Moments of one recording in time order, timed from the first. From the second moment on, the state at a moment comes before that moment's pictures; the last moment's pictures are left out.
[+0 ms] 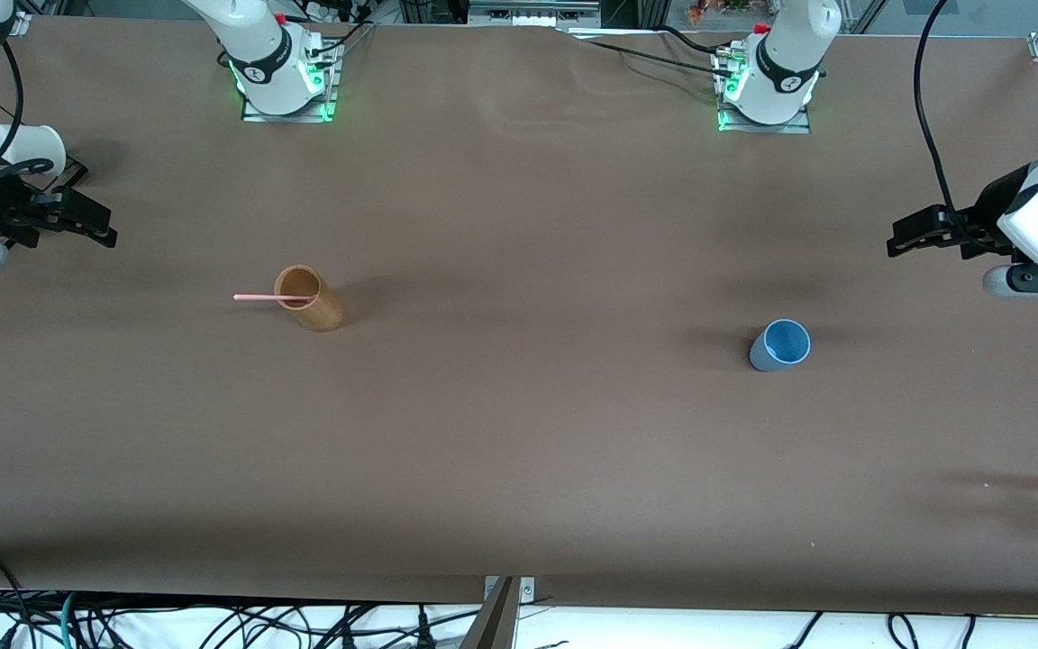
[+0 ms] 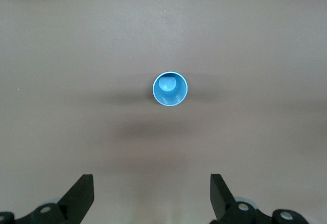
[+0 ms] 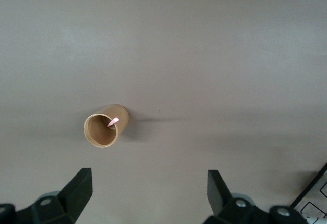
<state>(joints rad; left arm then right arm) -0.01 0.14 0.00 -1.49 -0.07 1.49 -0.03 0.09 0.07 -0.07 -1.55 0.01 1.60 0.00</state>
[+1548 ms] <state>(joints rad) -0.01 0.15 0.00 -1.49 -0.07 1.49 -0.03 0.12 0.11 -0.07 -1.58 0.01 1.61 0.00</state>
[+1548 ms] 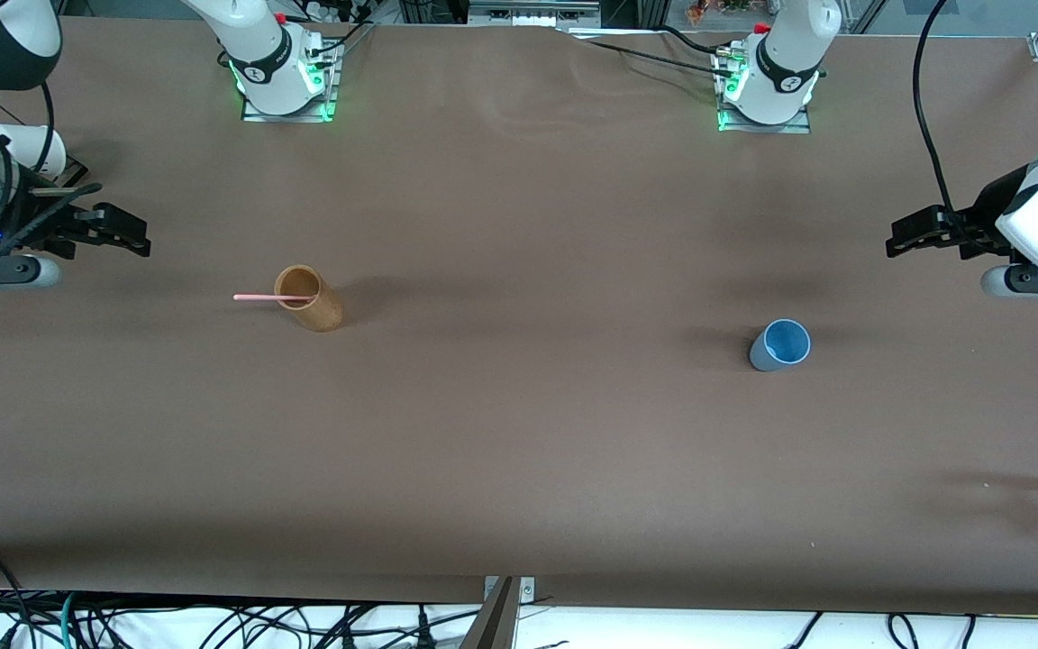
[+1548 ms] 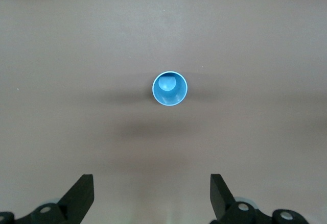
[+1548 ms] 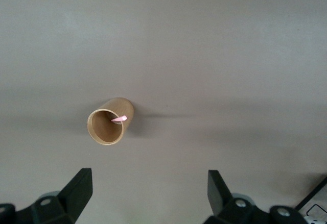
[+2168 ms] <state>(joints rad) -0.02 0.19 -0.02 -1.49 -0.07 1.50 -0.03 0.15 0.12 -0.06 -1.73 0.01 1.79 0.06</state>
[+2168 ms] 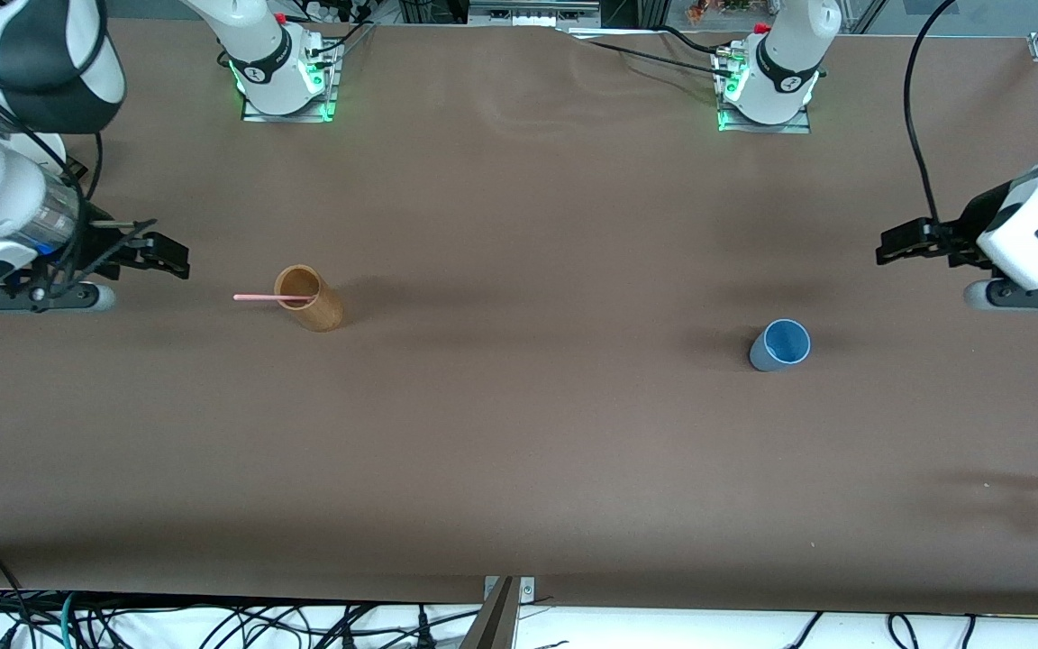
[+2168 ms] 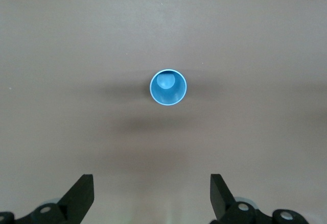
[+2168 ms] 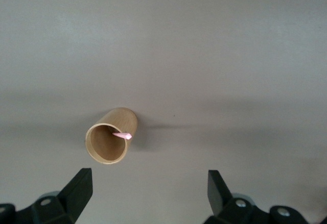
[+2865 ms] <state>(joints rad) -0.04 0.45 -0.11 -1.53 -0.07 1.80 -0.03 0.15 0.12 -0.01 -2.03 0.01 2.15 0.18</state>
